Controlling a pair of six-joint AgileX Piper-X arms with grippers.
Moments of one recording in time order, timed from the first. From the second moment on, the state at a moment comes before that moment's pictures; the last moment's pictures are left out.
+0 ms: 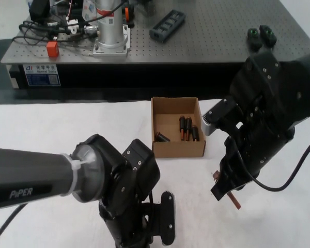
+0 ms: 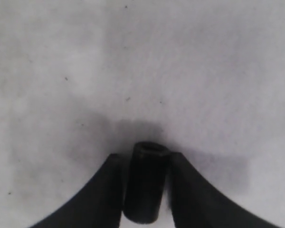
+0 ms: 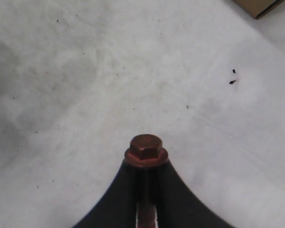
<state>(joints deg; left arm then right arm) -43.2 98.7 -52.9 40.7 12.3 49.9 15.7 85.8 -57.9 51.1 -5.3 -19.1</state>
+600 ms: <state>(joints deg) -38.9 84.2 -51.7 21.3 16.7 11.3 16.2 69.7 -43.8 24.0 -24.7 0.7</state>
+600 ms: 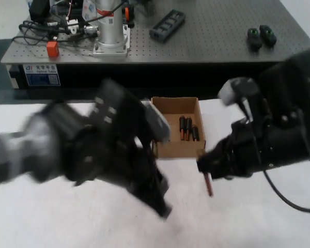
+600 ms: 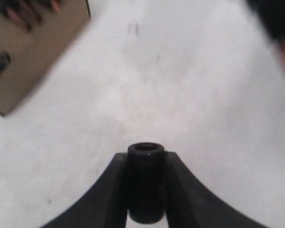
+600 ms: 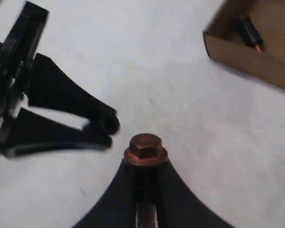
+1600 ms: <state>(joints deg) -38.8 73.9 -42.2 -7.8 28.1 -10.2 20.7 61.2 -34.8 -12.3 -16.6 25.7</state>
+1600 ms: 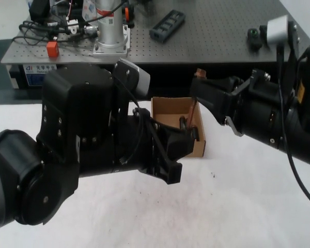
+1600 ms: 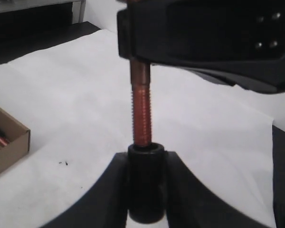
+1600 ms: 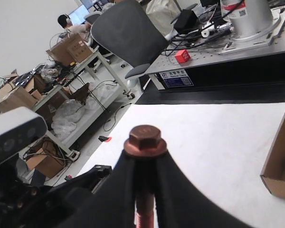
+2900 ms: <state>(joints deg) -33.2 104.0 -76.0 7.3 6.6 -22.9 10.2 46.6 -34.8 12.9 -24.8 24.6</state>
